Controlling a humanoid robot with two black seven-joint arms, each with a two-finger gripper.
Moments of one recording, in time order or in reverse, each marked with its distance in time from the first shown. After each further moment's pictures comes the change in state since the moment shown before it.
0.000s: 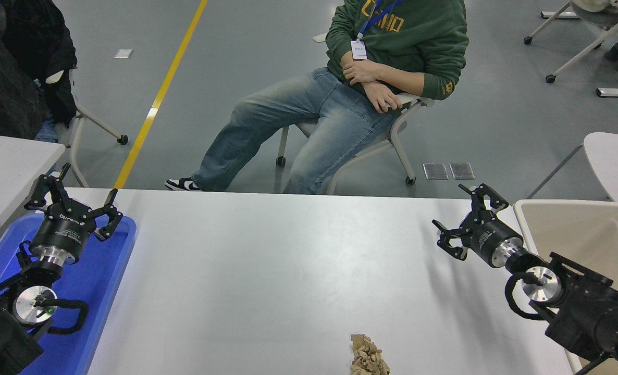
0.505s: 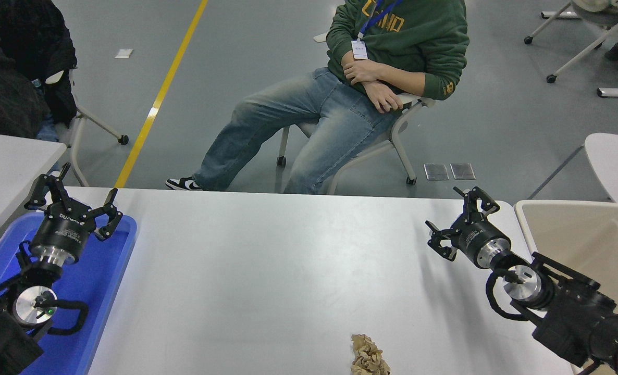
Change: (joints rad) left arm 0.000 0.000 0.000 0.000 0.000 0.000 0.000; right arm -0.027 -0.022 0.062 0.071 0.029 -0.077 0.003
